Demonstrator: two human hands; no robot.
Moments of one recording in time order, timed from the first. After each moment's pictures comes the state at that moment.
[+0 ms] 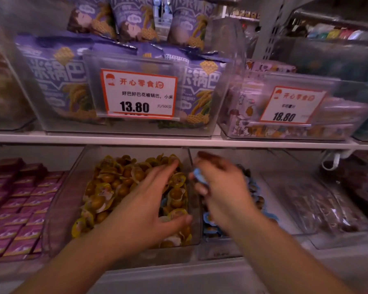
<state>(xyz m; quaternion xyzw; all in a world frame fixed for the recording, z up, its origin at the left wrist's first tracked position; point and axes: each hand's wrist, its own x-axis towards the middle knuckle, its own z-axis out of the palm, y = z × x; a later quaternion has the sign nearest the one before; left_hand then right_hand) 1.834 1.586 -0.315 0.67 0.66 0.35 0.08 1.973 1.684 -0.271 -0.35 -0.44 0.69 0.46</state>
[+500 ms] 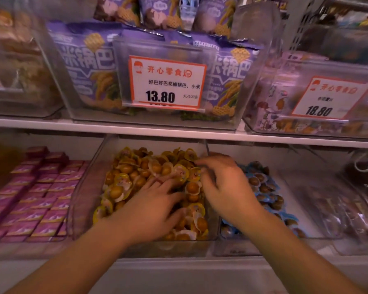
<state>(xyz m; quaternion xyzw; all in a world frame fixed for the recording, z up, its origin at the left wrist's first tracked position) 1.805 1.594 -0.350 0.72 0.68 0.10 -0.01 1.975 1.701 -0.297 -0.29 -0.89 0.15 0.31</state>
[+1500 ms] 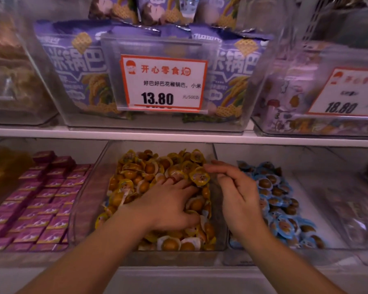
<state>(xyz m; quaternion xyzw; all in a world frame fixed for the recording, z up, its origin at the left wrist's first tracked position) 1.803 1.636 -0.351 0.71 0.70 0.00 0.08 1.968 1.702 -0.336 -0.26 -0.70 0.46 0.49</state>
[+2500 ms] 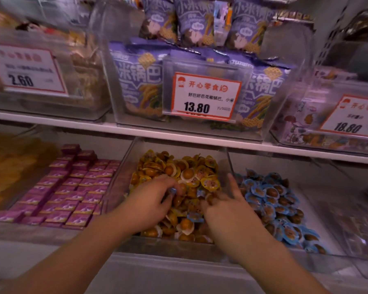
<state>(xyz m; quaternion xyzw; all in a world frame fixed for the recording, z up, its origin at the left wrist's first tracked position) 1.771 1.565 -0.338 0.62 0.71 0.31 0.11 1.962 1.653 -0.307 -0.21 -0.96 -0.16 -0.05</state>
